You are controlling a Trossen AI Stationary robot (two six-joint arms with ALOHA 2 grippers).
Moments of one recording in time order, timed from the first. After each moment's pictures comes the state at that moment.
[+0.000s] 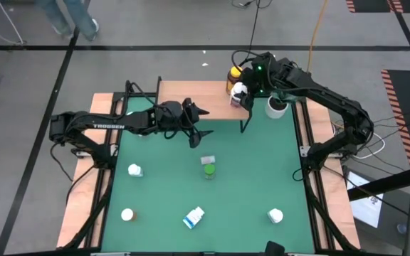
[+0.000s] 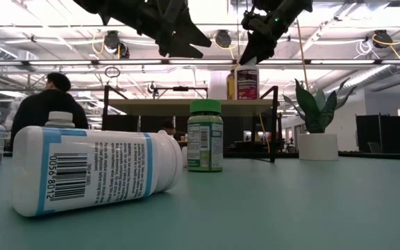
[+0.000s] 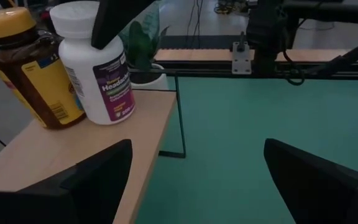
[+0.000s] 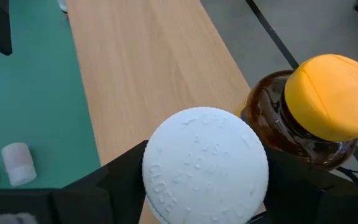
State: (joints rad) left arm 0.20 1.46 1.04 0.07 -0.03 0.12; right arm -0.63 1.47 1.44 -0.74 -0.13 -0.25
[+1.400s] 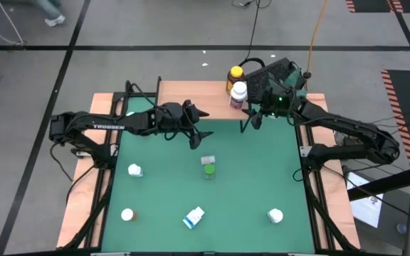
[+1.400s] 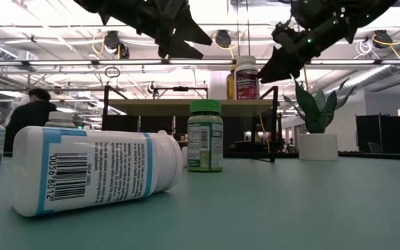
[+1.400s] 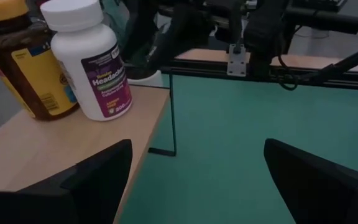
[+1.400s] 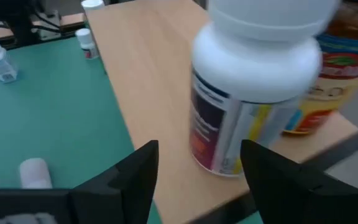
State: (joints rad) left arm 0.18 1.46 1.04 0.07 -0.03 0.05; right arm -0.61 1.09 0.74 -0.12 -0.16 -0.07
